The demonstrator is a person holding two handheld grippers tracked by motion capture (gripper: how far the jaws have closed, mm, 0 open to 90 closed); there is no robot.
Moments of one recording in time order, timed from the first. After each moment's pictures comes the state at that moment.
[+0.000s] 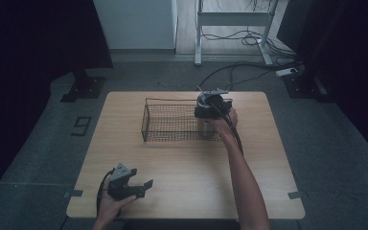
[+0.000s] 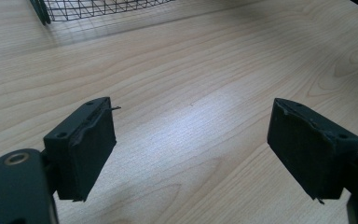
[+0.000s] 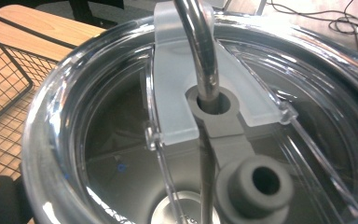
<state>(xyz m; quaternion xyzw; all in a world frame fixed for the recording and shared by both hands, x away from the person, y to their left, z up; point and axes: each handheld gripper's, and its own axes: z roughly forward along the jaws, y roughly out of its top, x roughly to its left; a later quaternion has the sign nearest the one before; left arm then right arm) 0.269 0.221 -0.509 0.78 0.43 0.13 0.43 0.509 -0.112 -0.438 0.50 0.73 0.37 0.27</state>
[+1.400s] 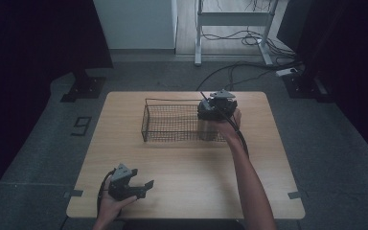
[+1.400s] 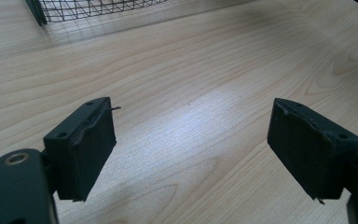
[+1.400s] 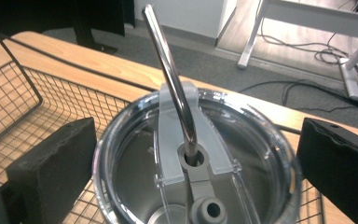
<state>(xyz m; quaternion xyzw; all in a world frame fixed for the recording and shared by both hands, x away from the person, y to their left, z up) 0.268 0.218 -0.509 0.78 0.43 0.13 0.43 0.485 -0.124 -0.424 0.48 0.71 0.41 0.31</state>
